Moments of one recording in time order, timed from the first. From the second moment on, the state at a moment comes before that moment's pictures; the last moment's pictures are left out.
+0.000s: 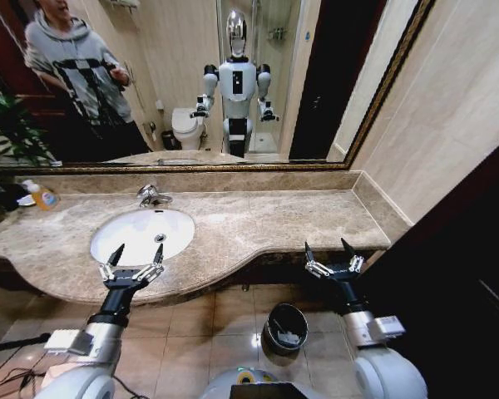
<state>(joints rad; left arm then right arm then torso) 1.84 -1.36 -0.82 -2.47 -0.37 0.04 0.05 -1.79 1.47 0.62 2.43 0.06 0.04 -0.05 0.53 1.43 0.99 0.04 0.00</state>
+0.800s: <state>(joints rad) 1.84 -1.36 -0.82 -2.47 -0.37 0.04 0.05 -1.79 1.47 0.62 2.43 0.06 0.03 -0.06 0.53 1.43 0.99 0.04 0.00</state>
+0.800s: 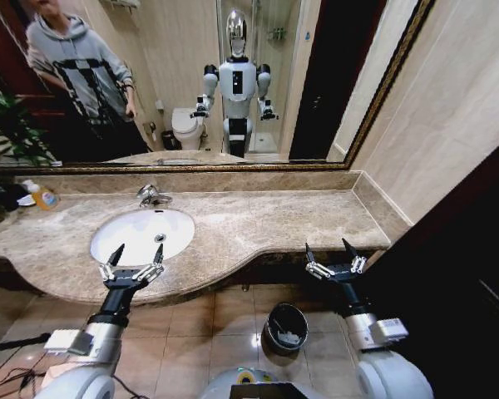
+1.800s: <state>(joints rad) 1.84 -1.36 -0.82 -2.47 -0.37 0.04 0.05 -1.79 1.47 0.62 2.43 0.06 0.03 -0.06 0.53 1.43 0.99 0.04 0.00</state>
